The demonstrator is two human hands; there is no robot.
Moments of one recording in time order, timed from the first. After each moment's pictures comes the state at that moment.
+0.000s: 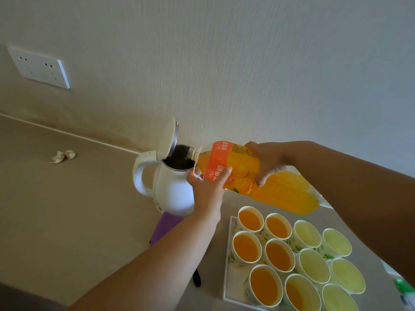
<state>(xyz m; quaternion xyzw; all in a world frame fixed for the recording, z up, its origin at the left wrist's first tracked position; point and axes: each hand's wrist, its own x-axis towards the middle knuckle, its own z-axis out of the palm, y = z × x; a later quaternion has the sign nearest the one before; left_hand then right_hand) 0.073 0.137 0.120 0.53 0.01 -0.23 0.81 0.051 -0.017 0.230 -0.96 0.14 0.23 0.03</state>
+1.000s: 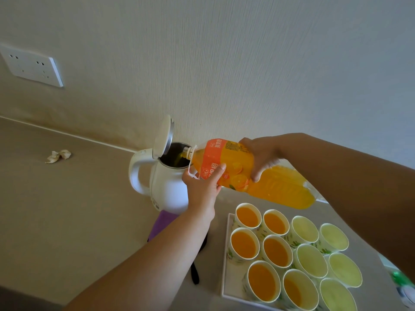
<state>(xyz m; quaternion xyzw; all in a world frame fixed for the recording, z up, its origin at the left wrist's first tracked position) 0.072 0.145 0.128 0.49 0.03 -0.26 0.83 0.057 -0.012 0.234 -0.96 0.14 0.25 0.01</state>
